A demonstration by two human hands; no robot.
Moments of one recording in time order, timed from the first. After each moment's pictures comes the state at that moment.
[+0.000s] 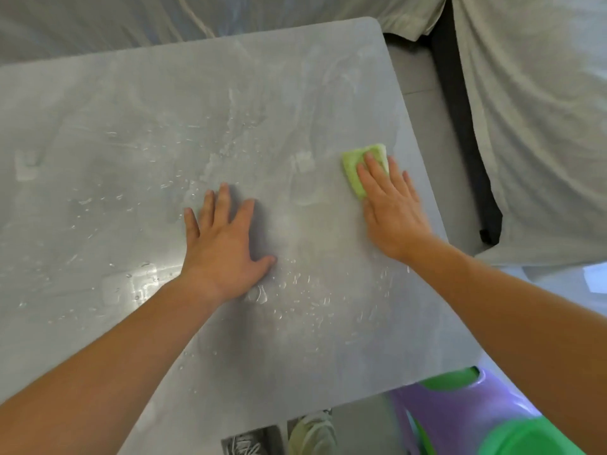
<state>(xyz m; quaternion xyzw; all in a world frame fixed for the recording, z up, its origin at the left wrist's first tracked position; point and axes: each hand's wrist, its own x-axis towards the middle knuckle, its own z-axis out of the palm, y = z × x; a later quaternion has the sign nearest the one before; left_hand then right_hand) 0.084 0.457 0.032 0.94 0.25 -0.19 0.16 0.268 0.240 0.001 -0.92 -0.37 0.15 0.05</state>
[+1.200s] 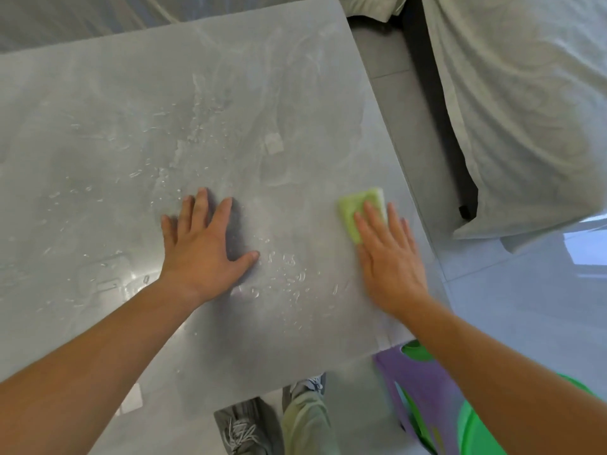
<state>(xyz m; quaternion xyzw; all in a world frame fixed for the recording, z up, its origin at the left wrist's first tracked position) 0.063 0.436 0.028 0.93 0.25 -0.20 0.17 0.179 0.153 -0.008 -0.94 -0.31 0.12 0.08</state>
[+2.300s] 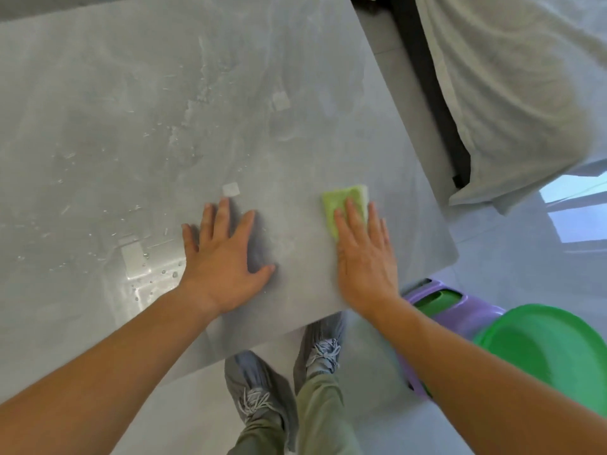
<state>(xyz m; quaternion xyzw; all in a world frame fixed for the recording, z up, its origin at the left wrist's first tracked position) -0.019 0.403 0.033 0.93 0.18 -0.24 0.19 0.064 0.176 -0.008 -0.95 -0.26 0.09 0.11</state>
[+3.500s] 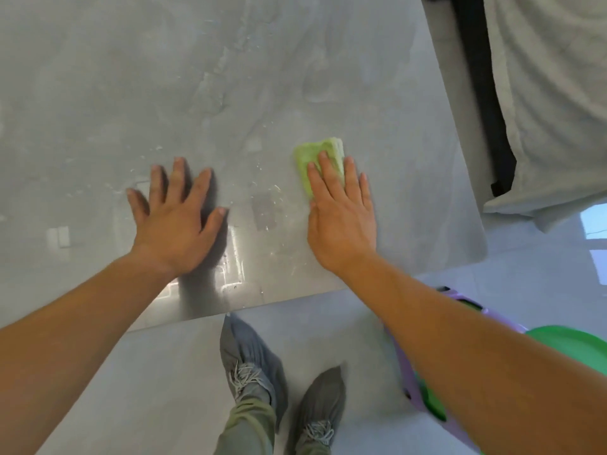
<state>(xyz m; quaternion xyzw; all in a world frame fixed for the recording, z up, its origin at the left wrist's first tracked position) -0.078 0.441 0.003 0.93 0.30 -0.17 0.10 0.066 0.229 -0.014 -0.93 -0.34 0.10 0.10</state>
